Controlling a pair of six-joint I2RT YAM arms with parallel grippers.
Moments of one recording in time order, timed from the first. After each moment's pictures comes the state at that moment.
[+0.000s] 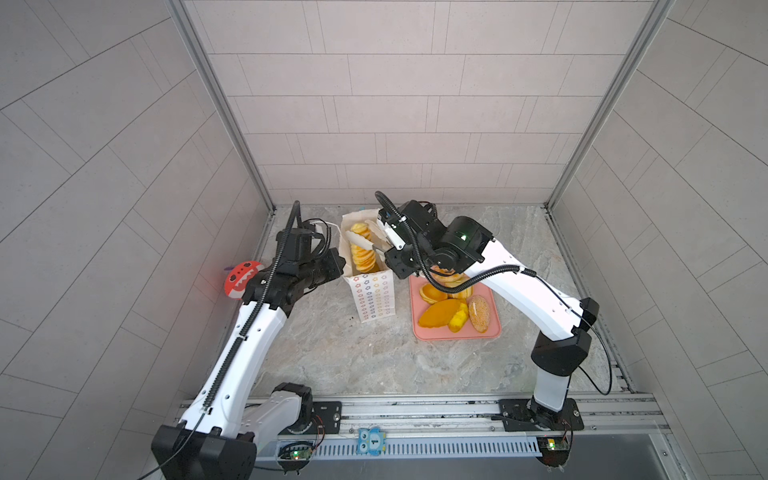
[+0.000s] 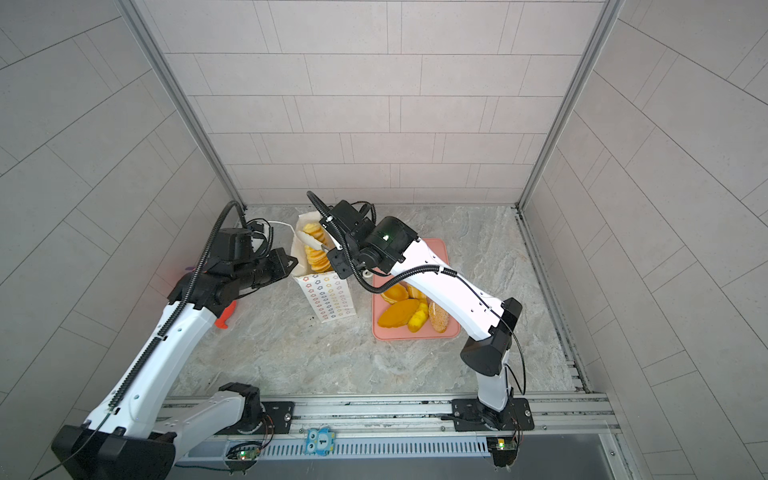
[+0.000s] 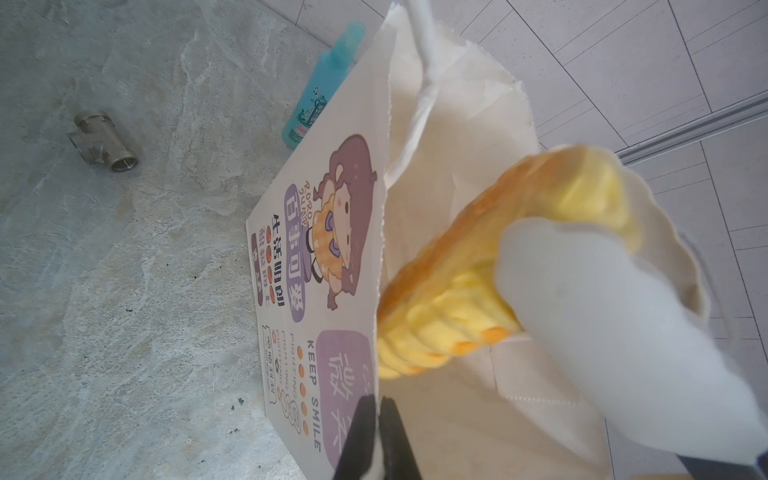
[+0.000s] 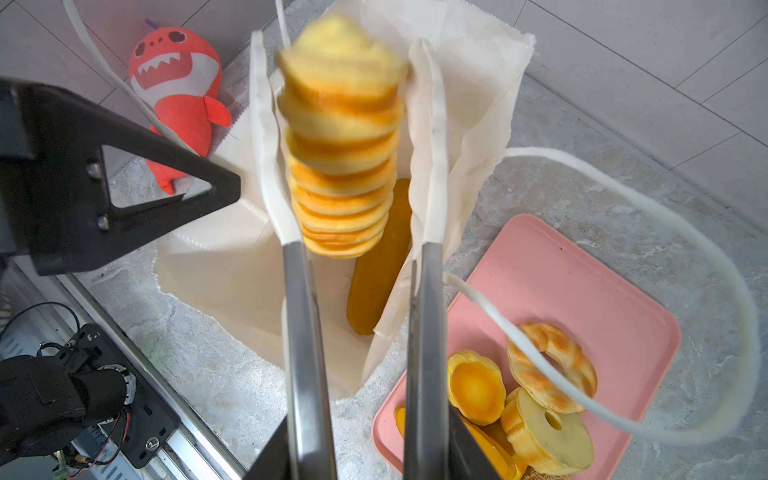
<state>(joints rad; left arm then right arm) -0.18 1.07 1.10 -0.73 0.29 -0.57 0.92 1.86 2.22 -1.24 0.16 0.24</state>
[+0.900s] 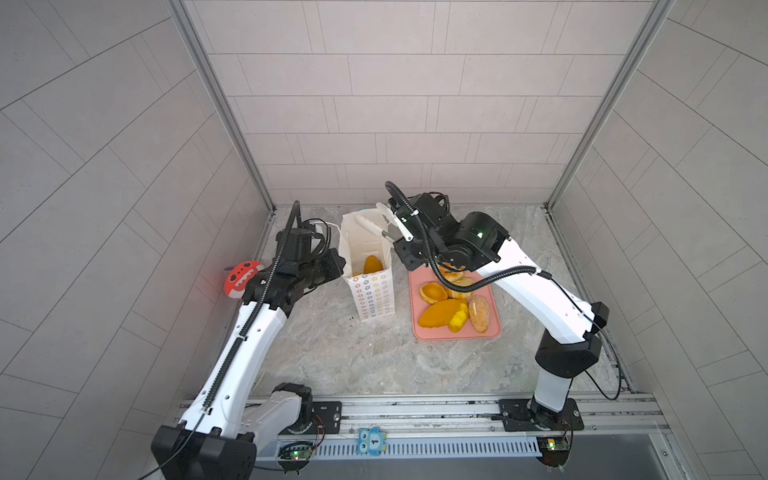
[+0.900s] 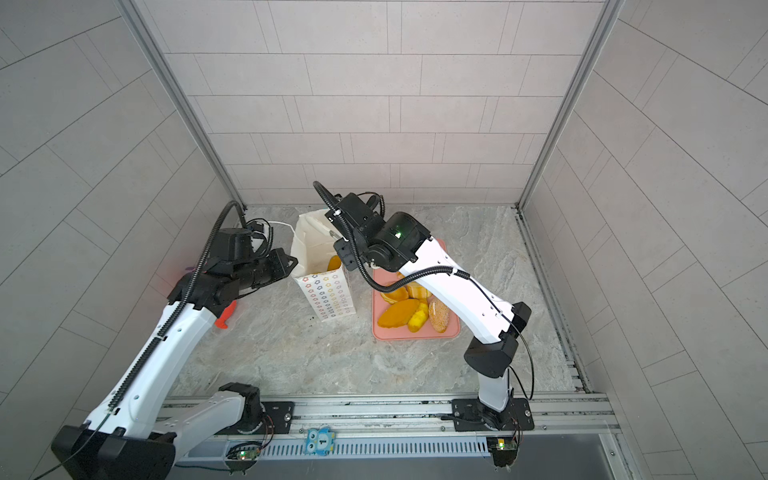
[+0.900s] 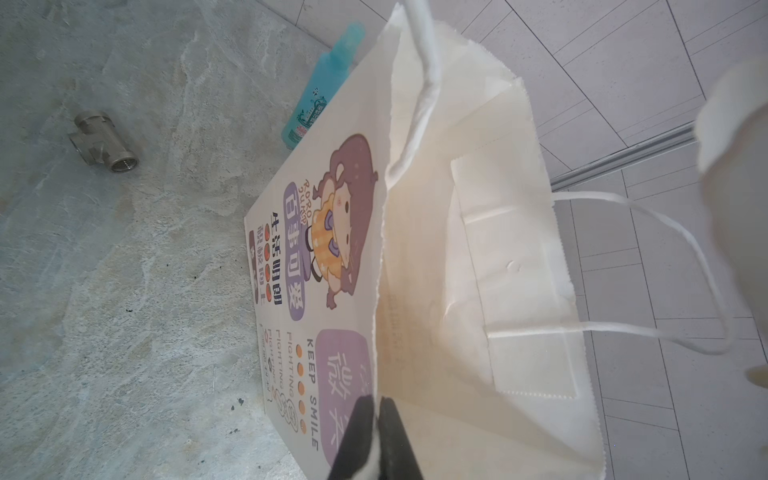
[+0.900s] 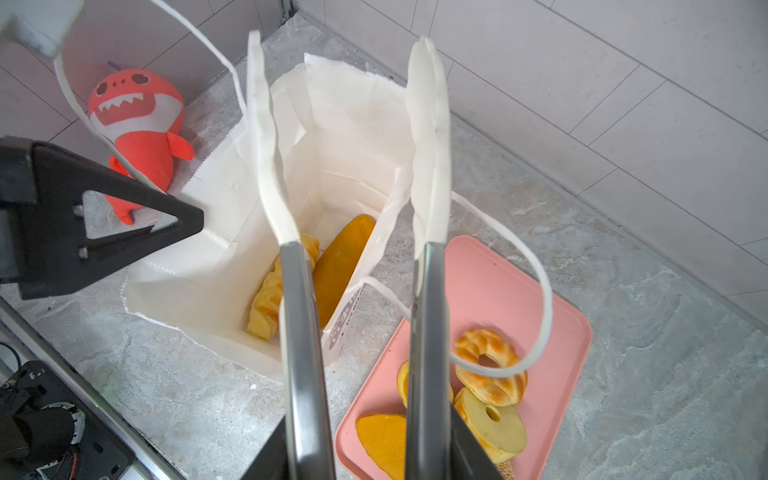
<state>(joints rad) -0.18 1.06 1.10 -0.73 0.29 -0.57 0.91 1.82 2.29 -1.28 0.30 0.20</state>
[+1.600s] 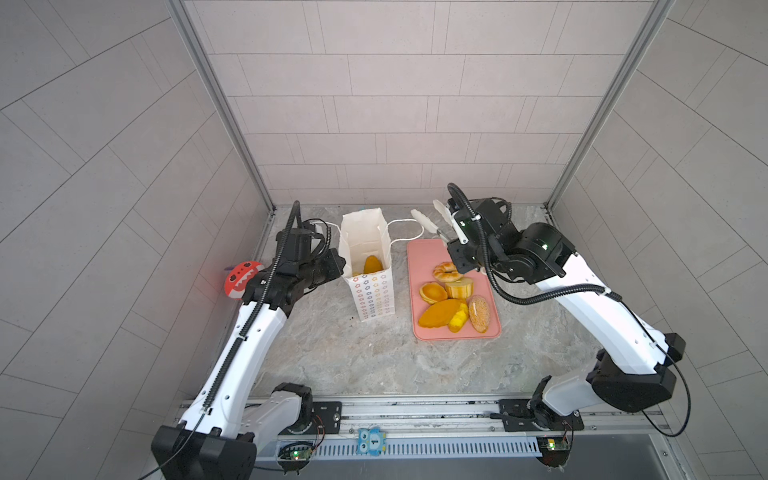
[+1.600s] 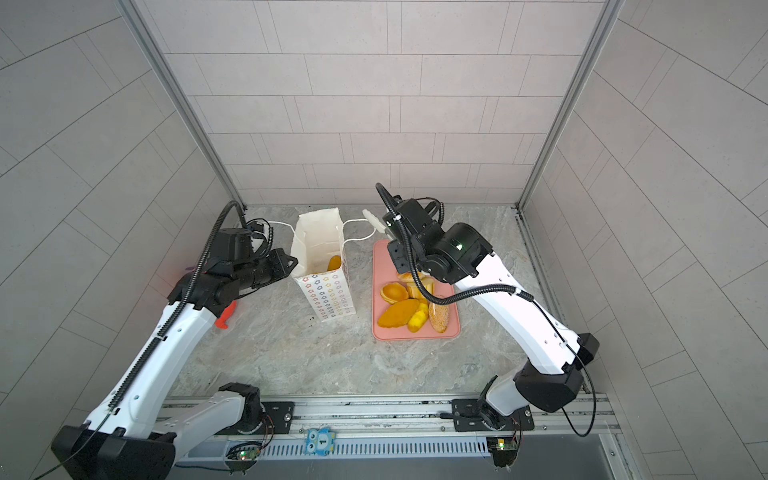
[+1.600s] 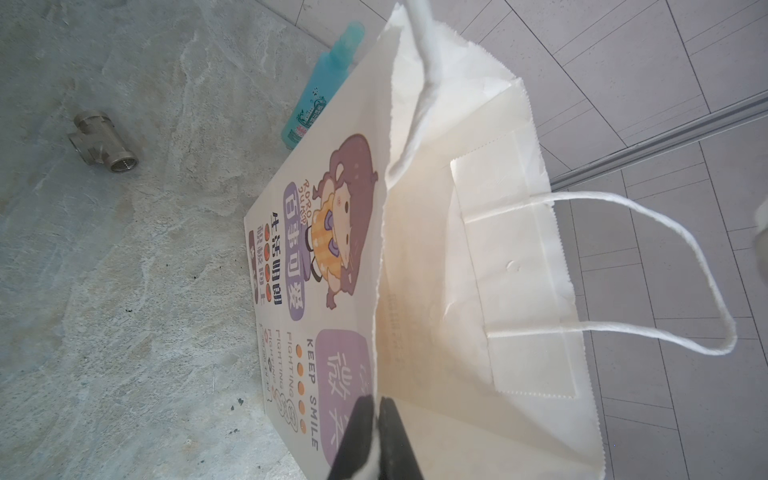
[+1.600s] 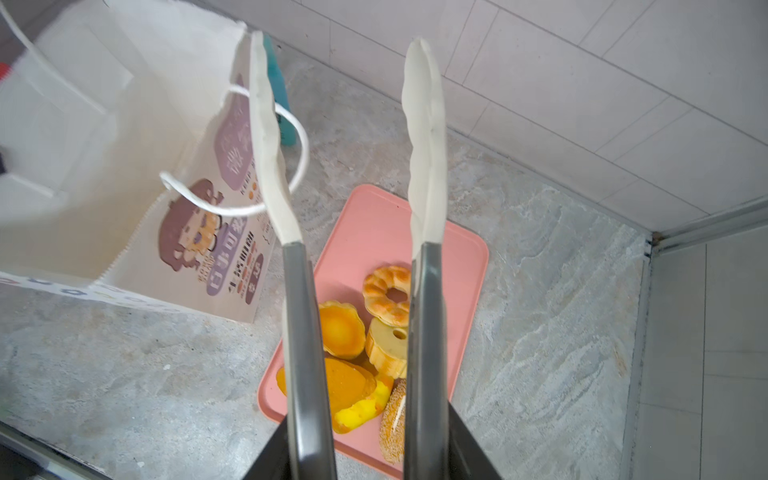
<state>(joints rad) -0.18 1.06 1.10 -0.73 0.29 -0.57 0.76 1.45 1.84 -1.26 0.37 0.23</state>
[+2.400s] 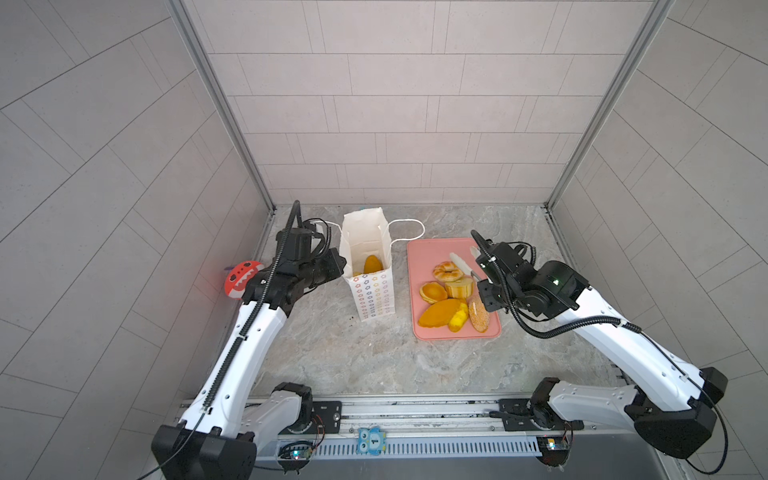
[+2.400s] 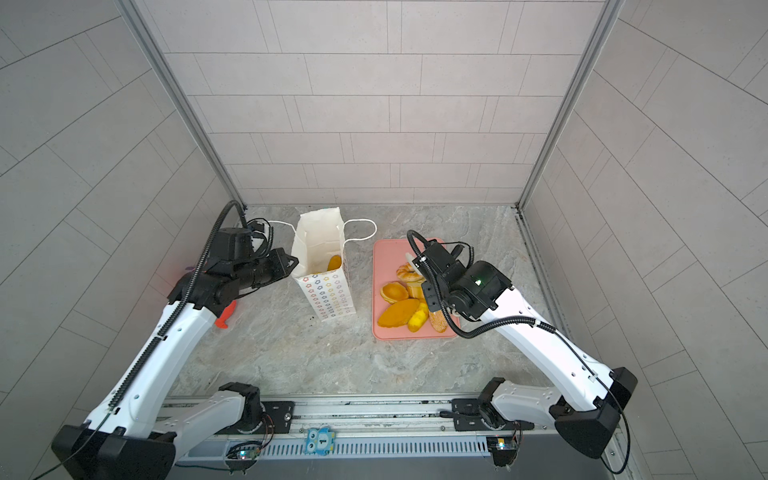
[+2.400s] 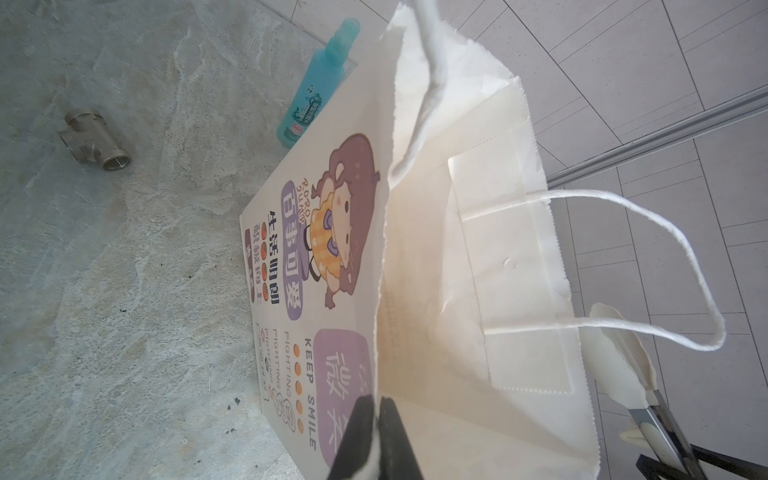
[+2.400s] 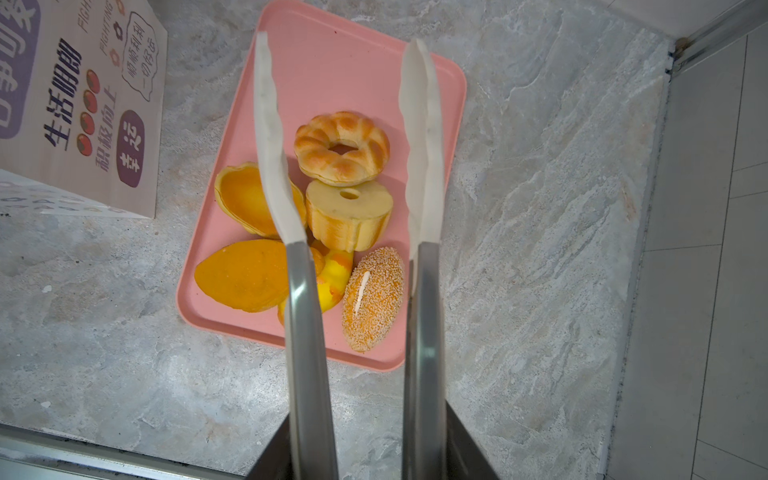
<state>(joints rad) -0.18 1.06 1.10 -0.73 0.30 -0.57 0.70 1.17 1.34 -1.26 0.35 0.36</state>
